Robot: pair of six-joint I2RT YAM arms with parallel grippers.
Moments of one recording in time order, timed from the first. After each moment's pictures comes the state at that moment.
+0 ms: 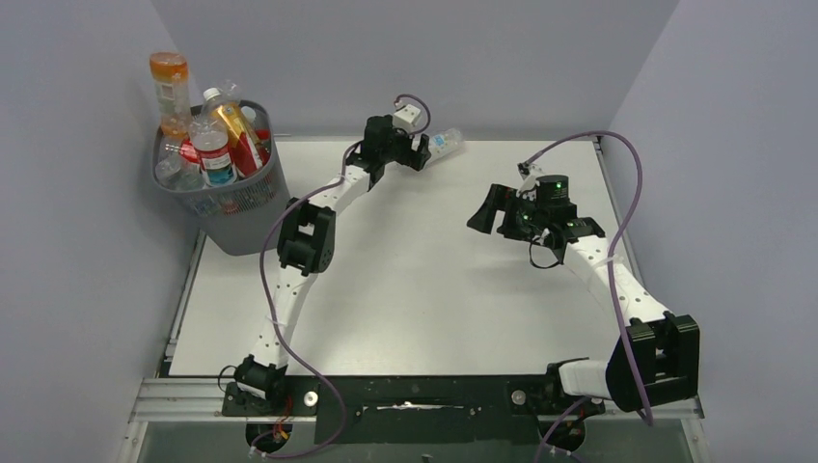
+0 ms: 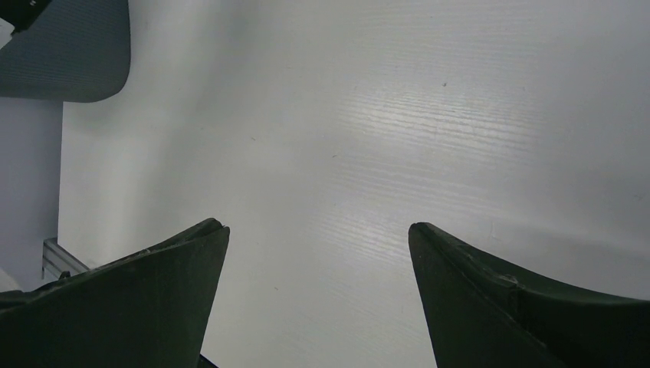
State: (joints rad) left arm -0.41 2.61 2.26 0.07 0.28 0.01; right arm 0.18 1.30 0.96 -0.35 -0.39 0.41
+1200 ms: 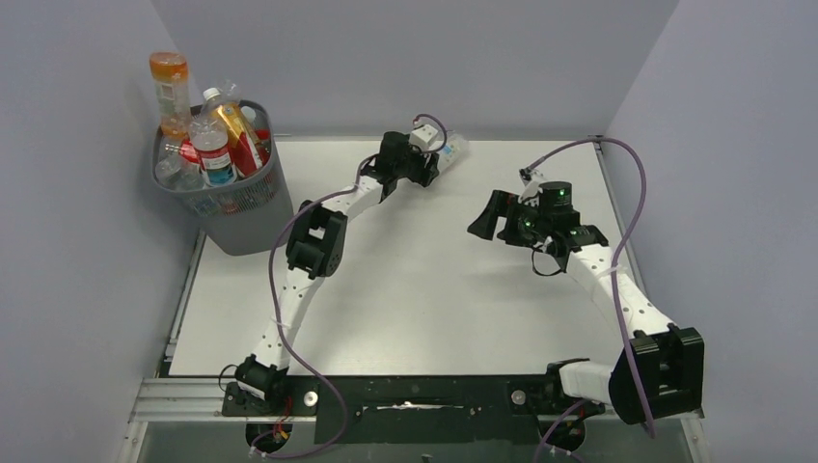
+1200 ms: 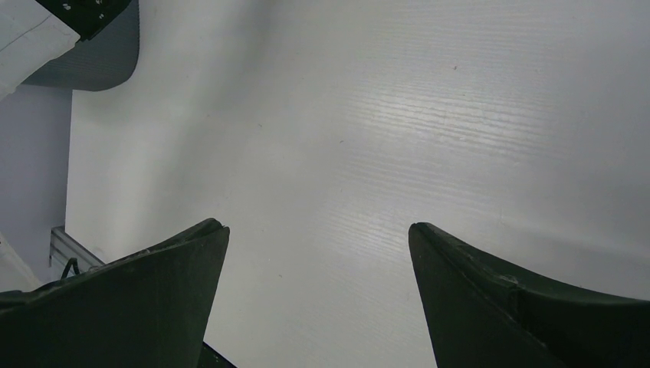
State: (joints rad) left arm -0.48 2.69 2.25 0.07 0.28 0.08; right arm 0.18 1.26 0.91 -0.35 -0.41 0.41
